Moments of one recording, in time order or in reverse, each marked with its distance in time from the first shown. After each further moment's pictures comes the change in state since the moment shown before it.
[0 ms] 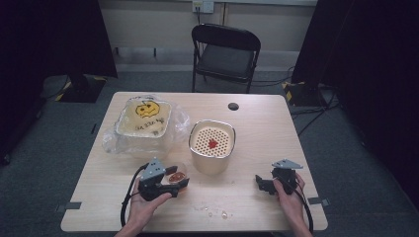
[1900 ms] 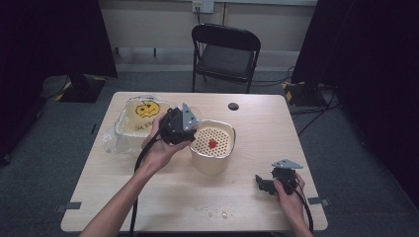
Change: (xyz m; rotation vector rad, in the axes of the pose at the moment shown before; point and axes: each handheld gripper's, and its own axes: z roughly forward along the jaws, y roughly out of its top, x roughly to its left) left arm 0.009 0.153 0.054 0.160 0.381 0.517; right arm 0.000 0.000 0.000 0.000 0.002 -0.002
